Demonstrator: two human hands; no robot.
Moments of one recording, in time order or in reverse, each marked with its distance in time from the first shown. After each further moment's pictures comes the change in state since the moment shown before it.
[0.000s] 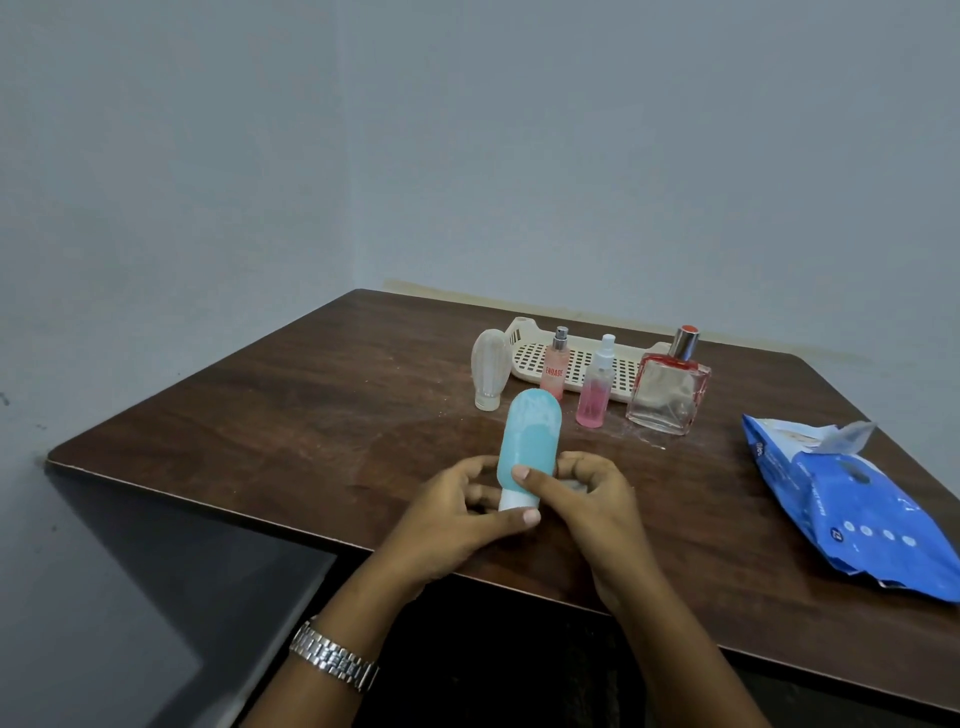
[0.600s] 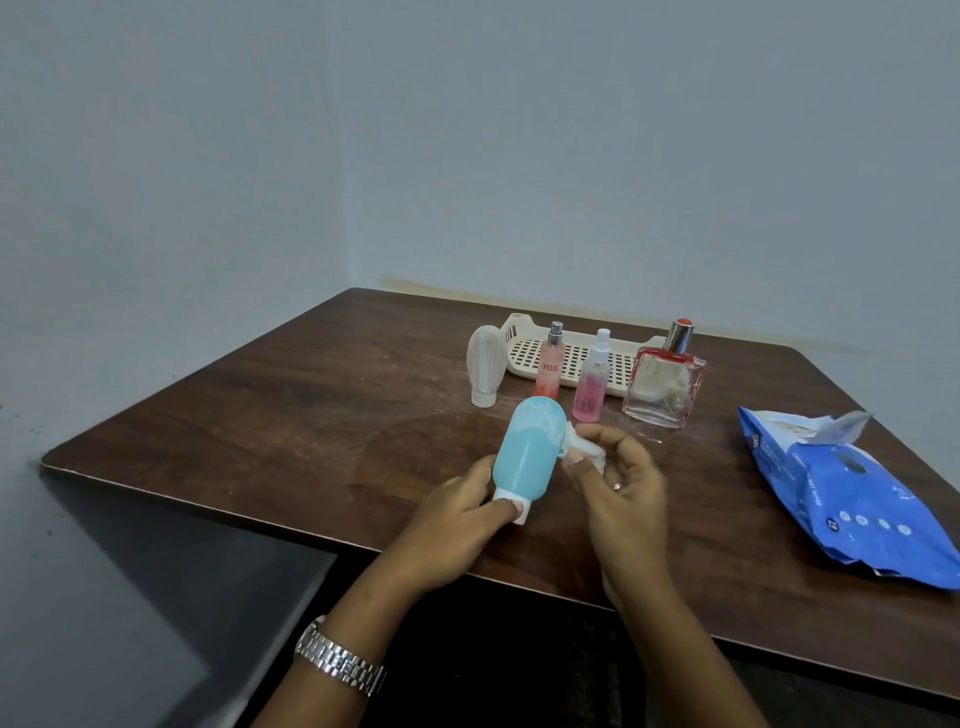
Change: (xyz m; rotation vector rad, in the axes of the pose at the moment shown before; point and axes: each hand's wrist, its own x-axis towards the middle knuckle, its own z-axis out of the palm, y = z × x) left_hand 0.003 -0.002 0.004 0.310 -0.036 0.007; right_hand -0.013 -0.010 -0.012 0.269 0.178 -0.249
